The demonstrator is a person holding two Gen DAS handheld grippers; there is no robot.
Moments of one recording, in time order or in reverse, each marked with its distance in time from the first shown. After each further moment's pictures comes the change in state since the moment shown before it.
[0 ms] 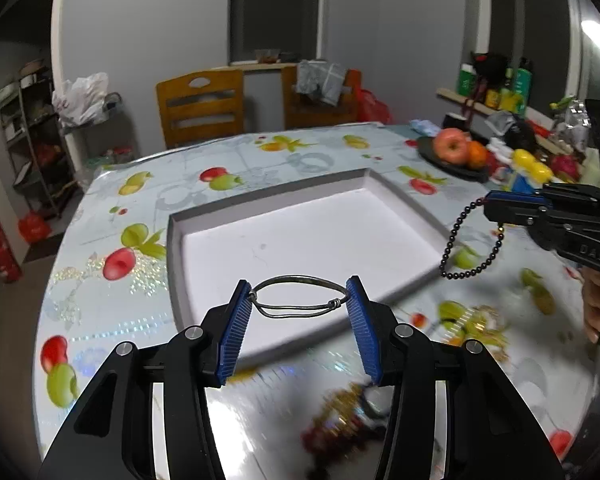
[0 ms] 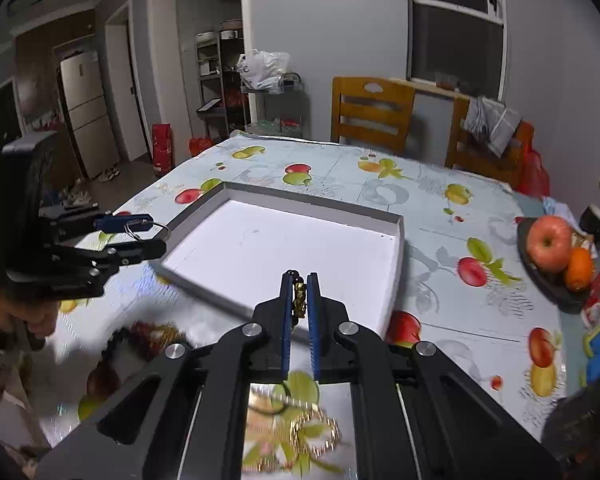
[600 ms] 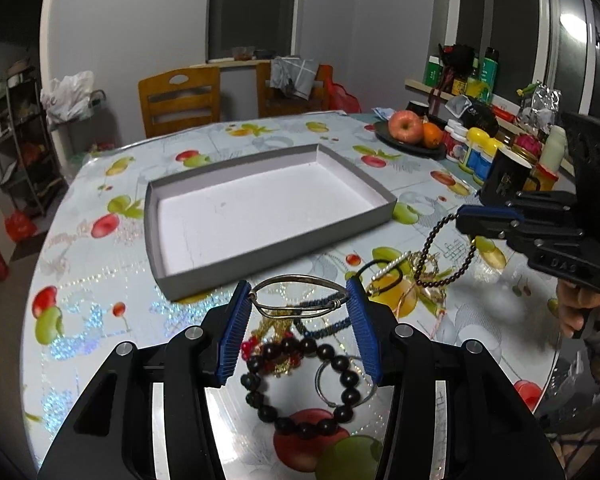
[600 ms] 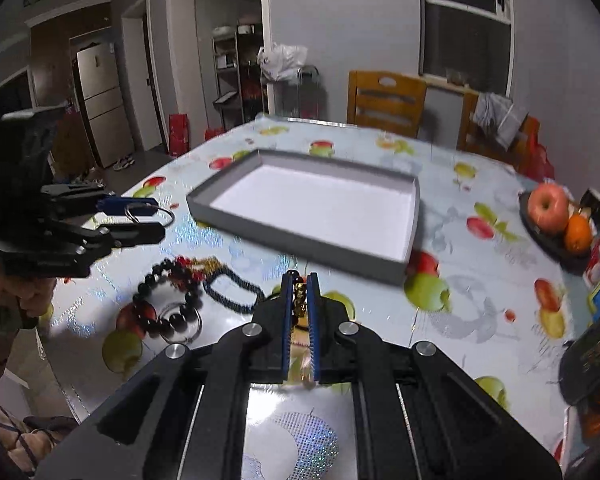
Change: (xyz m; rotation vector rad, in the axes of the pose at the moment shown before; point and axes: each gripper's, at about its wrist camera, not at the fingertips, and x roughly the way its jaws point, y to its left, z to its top) left arm -0.062 -0.042 -0.049 0.028 0.000 -0.080; right arm -0.054 0.030 -0.061 -0.043 0.001 0.034
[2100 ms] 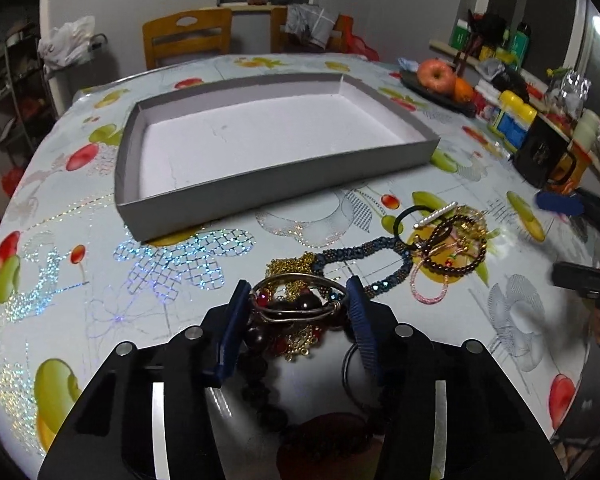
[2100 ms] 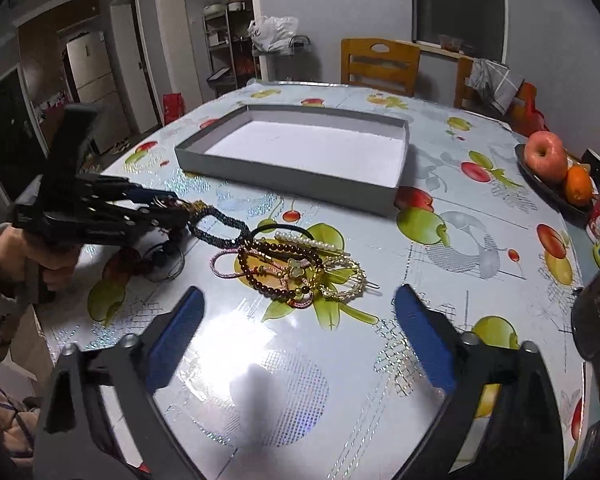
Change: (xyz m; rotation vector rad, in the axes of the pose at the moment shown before) left arm 0.061 0.019 -0.034 -0.084 0.166 -0.004; right arm 0.010 -0.014 -0.048 0.039 0.119 0.010
